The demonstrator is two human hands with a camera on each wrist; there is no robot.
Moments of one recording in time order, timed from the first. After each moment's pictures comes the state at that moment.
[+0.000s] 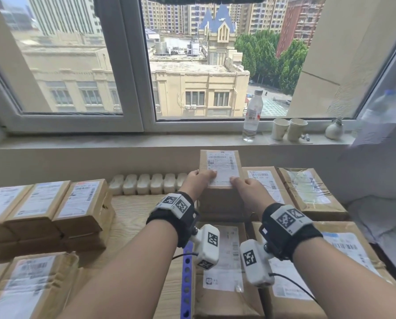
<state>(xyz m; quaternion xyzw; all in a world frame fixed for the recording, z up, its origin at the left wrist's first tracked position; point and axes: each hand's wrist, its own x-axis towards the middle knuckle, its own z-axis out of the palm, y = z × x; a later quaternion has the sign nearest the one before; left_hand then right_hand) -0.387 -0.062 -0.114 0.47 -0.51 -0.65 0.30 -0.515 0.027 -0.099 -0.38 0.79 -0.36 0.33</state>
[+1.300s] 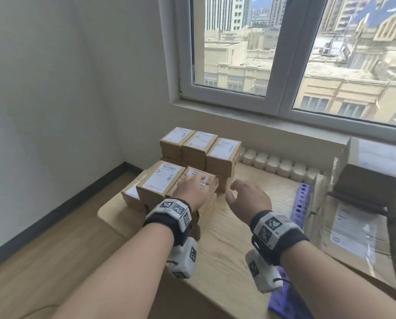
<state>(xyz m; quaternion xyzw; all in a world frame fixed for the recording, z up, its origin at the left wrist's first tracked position) -0.058 0.101 -0.141 0.75 -0.60 -0.22 0.17 -0.219 0.103 -0.128 -0.76 0.63 -0.13 0.14</state>
